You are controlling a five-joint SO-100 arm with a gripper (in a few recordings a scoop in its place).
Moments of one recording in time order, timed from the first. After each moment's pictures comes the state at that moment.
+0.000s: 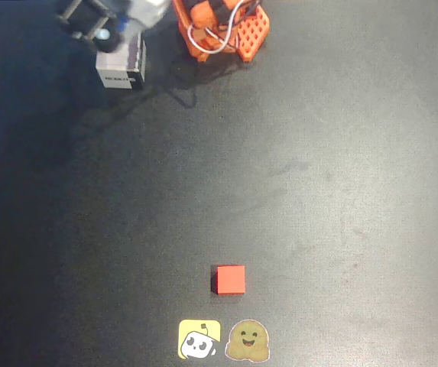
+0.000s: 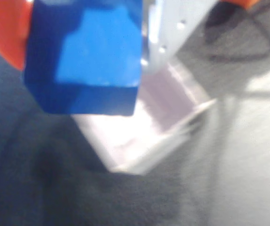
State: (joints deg) arm 71.6 157.4 136.0 87.2 58.3
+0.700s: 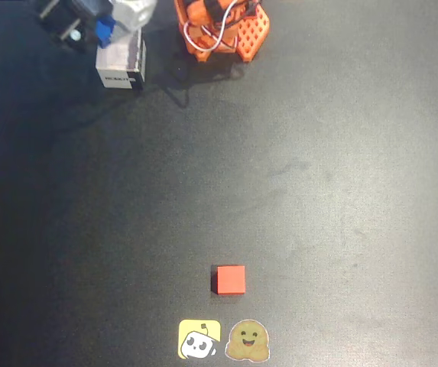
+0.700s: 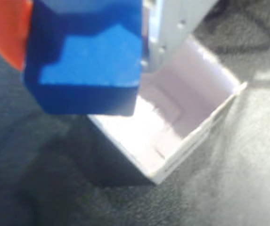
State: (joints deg) arm 75.1 156.4 141.7 82.2 61.0
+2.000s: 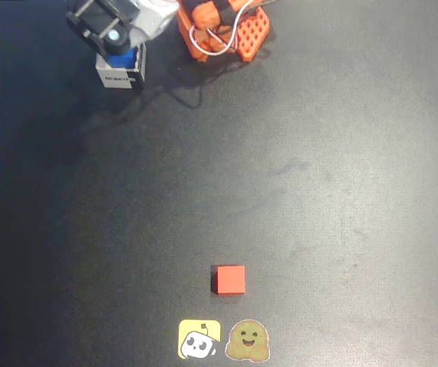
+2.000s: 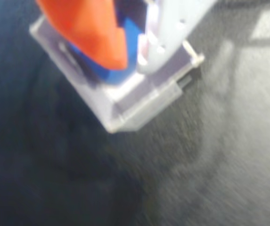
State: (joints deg) arm 63.4 174.3 148.1 80.6 63.0
